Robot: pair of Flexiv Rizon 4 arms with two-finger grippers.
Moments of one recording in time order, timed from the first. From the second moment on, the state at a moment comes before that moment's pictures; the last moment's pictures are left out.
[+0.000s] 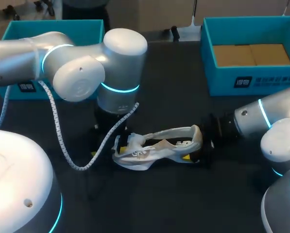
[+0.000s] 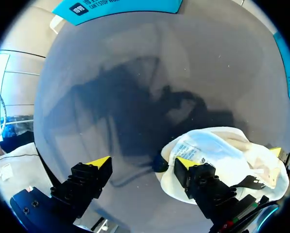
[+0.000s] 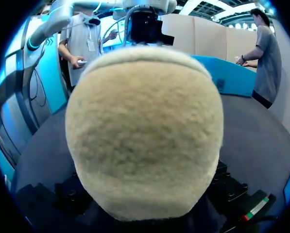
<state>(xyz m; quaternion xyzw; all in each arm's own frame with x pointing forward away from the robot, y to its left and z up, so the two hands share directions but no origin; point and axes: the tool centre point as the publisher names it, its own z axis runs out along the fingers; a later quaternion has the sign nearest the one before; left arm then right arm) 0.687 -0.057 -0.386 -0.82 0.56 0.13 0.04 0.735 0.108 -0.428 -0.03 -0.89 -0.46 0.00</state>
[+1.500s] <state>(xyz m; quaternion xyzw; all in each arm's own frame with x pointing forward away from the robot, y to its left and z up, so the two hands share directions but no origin) 0.685 -0.051 -0.357 -0.79 0.61 0.07 0.05 0.735 0.107 -0.429 -0.03 -0.89 -0.46 0.00</state>
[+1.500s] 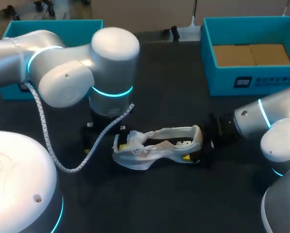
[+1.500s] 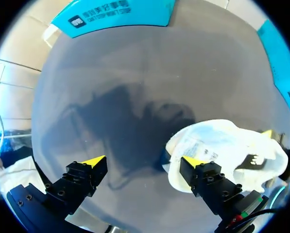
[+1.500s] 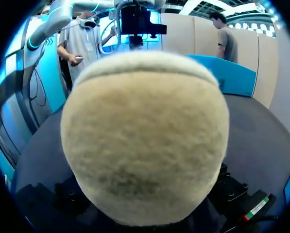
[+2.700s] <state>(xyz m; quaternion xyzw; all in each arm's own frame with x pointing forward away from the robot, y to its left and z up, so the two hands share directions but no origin) 0.728 -0.093 -0.208 -0.38 0.92 -0.08 -0.01 0.735 0.107 -0.429 -0.03 -0.89 -0.46 0.00</state>
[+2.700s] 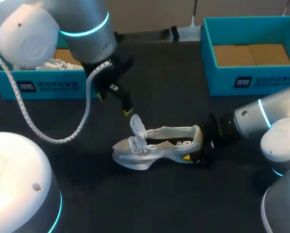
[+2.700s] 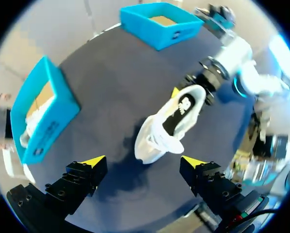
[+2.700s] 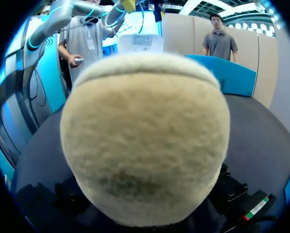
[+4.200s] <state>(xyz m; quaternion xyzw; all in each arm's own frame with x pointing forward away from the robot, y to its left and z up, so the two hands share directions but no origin) 0.777 -0.183 -0.210 0.00 0.99 -0.14 0.01 0.735 0.107 -0.429 -0.03 -0.89 -0.46 0.00</state>
